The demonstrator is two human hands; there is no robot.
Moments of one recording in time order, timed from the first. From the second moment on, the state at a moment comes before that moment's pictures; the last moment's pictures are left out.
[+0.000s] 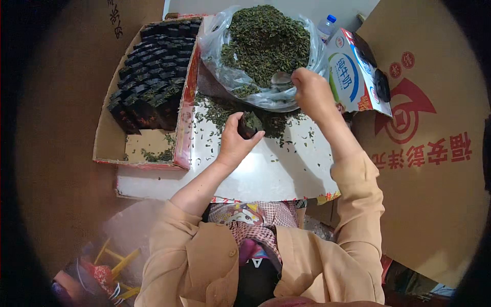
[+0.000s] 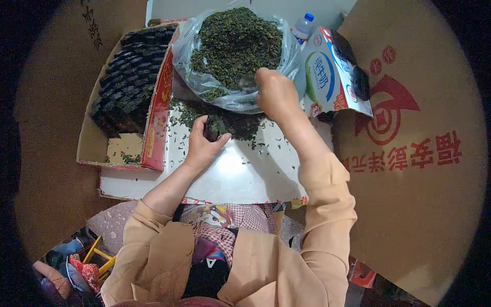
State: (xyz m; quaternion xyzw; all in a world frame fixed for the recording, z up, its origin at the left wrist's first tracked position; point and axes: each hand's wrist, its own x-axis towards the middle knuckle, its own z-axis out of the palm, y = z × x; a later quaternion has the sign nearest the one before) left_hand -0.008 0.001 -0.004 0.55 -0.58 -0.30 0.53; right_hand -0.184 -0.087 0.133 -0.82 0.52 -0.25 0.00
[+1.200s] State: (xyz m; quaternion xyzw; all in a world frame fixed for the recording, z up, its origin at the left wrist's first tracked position) left_hand -0.012 -0.015 0.019 0.57 -0.58 -0.40 0.43; right_hand -0.230 -0.057 0.123 -0.60 0.48 -0.38 0.51
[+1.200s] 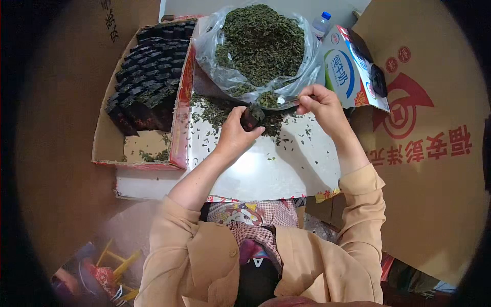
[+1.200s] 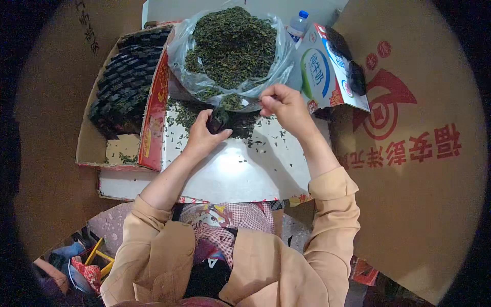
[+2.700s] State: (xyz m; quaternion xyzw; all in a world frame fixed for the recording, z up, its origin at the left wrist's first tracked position) left_hand -0.010 -0.002 -0.002 0.51 -0.61 -0.35 0.50; right_hand -0.167 -0.006 0.137 -0.93 0.29 -0.21 0.07
